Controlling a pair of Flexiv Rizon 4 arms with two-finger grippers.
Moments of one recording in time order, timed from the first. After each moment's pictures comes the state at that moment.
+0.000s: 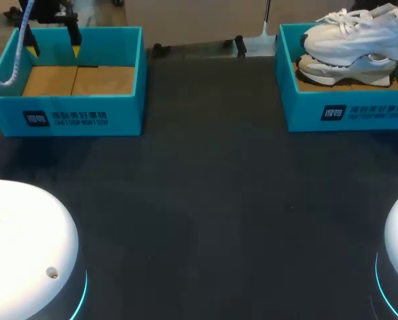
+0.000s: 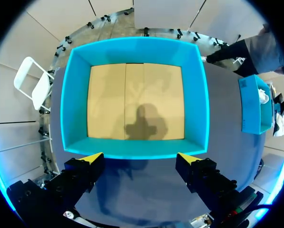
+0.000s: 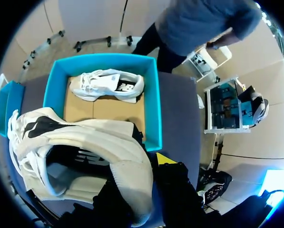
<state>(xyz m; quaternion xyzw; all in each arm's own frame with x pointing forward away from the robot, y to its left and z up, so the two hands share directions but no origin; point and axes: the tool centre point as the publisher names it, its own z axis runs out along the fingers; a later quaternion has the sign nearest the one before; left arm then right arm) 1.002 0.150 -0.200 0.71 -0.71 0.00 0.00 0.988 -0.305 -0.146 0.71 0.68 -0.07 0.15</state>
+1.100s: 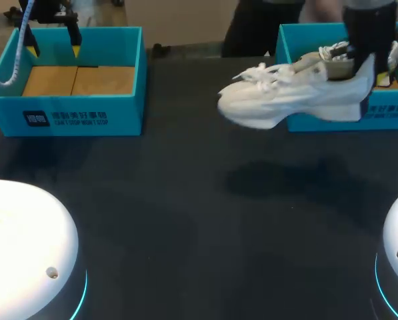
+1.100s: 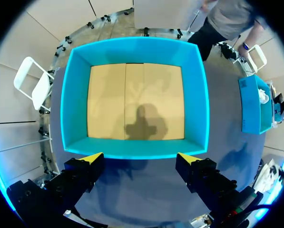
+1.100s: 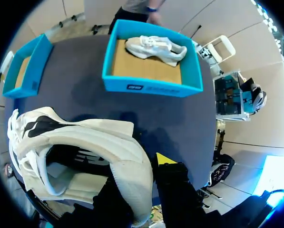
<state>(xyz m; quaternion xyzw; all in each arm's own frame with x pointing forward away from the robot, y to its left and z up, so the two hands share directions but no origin) 1.002 0.149 -0.200 0.71 -0.71 0.00 0.00 0.794 -0.095 -0.134 0.70 0.70 -0.10 0.12</state>
